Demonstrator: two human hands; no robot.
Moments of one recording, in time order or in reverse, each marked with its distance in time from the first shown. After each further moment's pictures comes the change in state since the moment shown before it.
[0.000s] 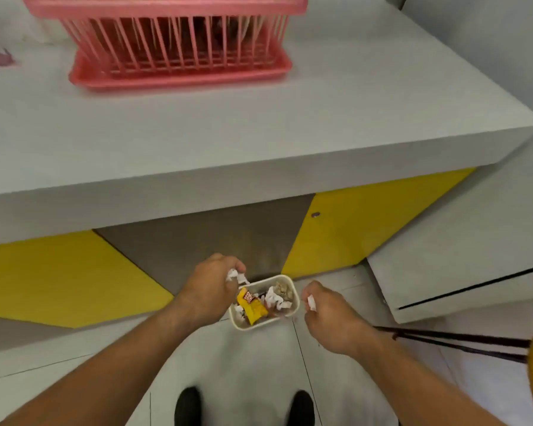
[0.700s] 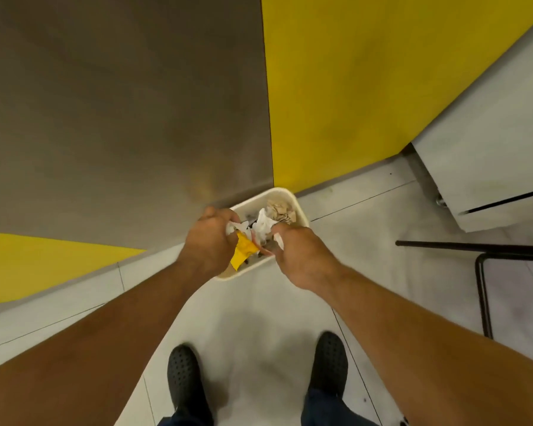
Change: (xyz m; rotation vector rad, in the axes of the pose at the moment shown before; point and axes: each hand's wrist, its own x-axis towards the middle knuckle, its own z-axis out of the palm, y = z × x) left_hand 0.142 -0.160 0.305 0.234 -0.099 -0.157; right_hand 0.200 0.195 0.205 0.005 -0.022 0.046
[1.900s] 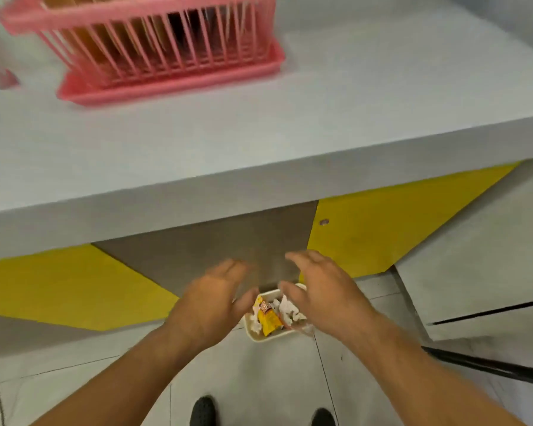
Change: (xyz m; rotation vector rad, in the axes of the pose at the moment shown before) left_hand -0.187 0.082 -0.303 0.075 0.210 0.262; right_hand -0.173 -0.210 -0.231 -0.175 0.199 -0.284
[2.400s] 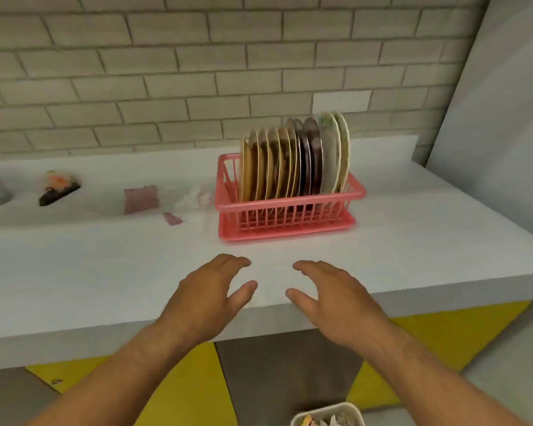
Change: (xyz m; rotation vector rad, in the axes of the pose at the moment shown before) left_hand -0.037 -0.077 -0.265 0.046 0.381 0.025; right_hand 0.010 -0.238 -0.128 -0.028 0.206 -0.217
